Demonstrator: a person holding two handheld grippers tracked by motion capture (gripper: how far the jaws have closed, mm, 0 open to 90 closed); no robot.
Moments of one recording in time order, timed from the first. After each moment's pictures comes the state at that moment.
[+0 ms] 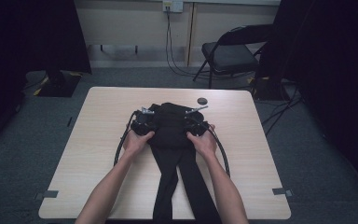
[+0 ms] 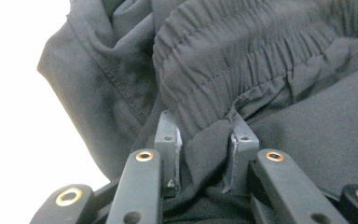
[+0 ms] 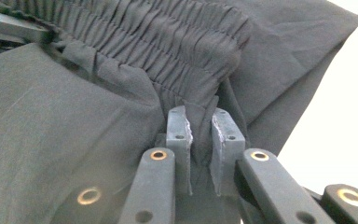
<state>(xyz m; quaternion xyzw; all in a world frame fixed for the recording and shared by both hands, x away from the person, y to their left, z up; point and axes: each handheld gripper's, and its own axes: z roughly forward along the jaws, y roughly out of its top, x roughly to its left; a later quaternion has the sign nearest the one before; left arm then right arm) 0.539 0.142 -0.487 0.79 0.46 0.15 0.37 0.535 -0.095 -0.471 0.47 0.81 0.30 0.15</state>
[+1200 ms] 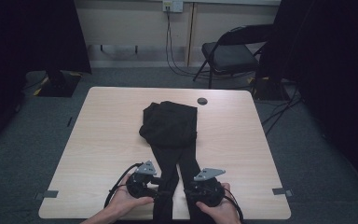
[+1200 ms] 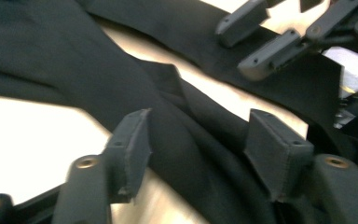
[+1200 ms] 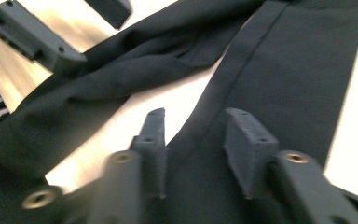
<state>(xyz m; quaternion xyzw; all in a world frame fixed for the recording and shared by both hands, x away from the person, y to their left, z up) 0.326 0.122 -0.476 0.88 0.27 -0.03 0.40 0.301 -0.126 -0.474 0.35 0.87 0.35 0.08</state>
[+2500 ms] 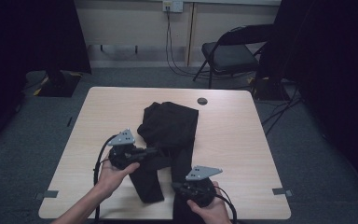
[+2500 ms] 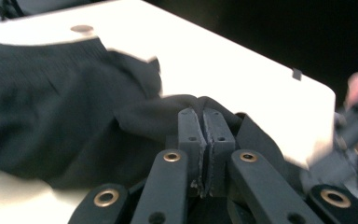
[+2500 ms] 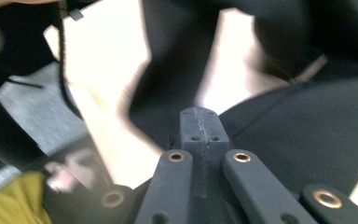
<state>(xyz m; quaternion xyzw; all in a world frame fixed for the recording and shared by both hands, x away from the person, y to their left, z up) 0.372 0.168 -0.384 0.80 0.29 0.08 0.52 0.290 -0.092 -0.432 0.30 0.83 0.46 0.04</state>
